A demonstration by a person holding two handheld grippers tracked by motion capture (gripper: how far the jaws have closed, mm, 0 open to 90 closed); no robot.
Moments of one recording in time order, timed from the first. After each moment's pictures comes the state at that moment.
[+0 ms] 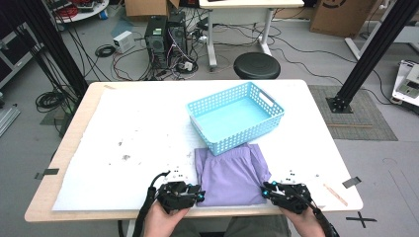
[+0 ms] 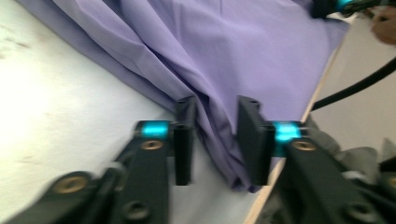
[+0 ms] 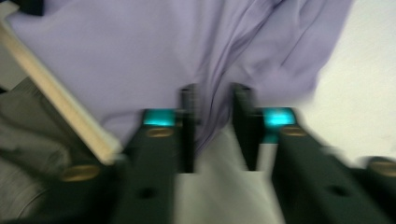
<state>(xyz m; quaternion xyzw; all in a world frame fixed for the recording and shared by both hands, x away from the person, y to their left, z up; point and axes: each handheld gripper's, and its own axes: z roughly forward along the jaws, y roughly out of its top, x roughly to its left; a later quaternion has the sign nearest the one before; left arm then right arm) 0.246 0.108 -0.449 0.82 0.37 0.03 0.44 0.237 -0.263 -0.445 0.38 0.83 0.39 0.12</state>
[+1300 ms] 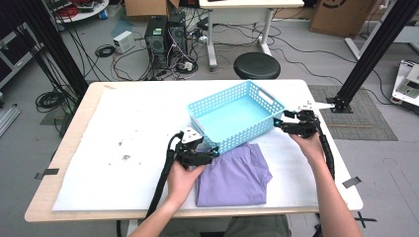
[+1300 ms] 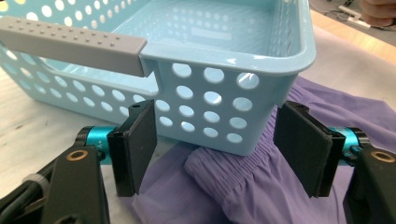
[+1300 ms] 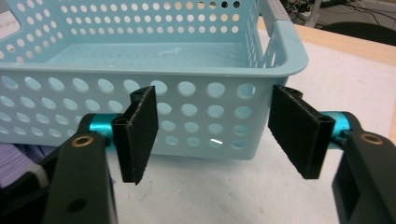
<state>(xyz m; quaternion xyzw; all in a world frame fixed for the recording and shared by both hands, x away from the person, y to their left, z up) 0.342 0.067 -0.417 0.77 0.38 0.16 0.49 0.433 -0.328 -0.403 0.40 0.77 0.46 0.19</state>
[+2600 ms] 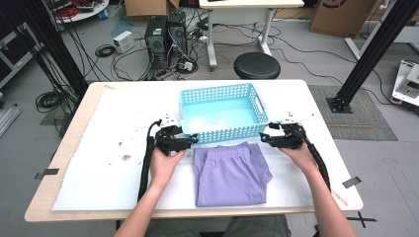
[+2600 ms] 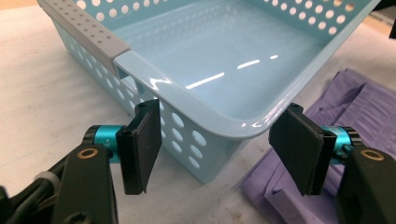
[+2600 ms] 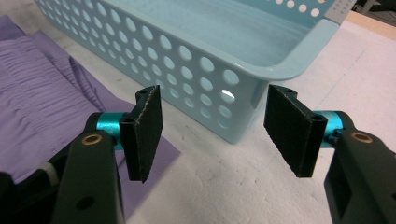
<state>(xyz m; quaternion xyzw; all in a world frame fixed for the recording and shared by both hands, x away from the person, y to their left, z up) 0.385 0.128 -0.419 0.76 0.41 0.17 0.47 0.408 -0.286 -0.419 0.32 0.83 0.43 0.18</state>
